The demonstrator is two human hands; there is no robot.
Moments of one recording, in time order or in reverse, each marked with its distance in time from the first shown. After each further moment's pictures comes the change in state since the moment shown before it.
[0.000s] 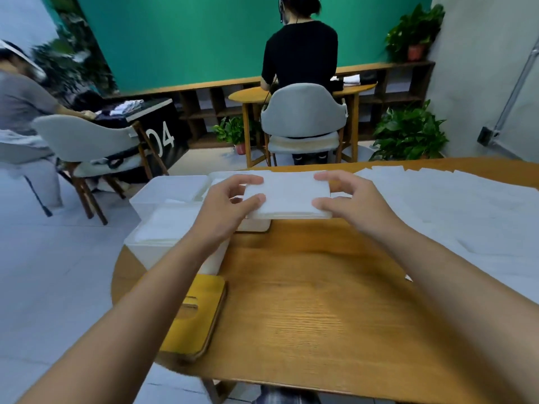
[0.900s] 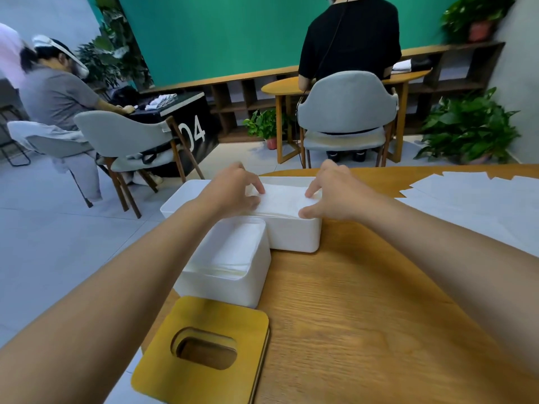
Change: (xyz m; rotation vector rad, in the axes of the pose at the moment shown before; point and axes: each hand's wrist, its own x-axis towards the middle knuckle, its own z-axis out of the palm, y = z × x) left_hand 0.118 -0.060 -0.083 0.907 -0.181 0.027; right_hand 0.125 -0.018 0.108 -0.809 -0.331 -0.100
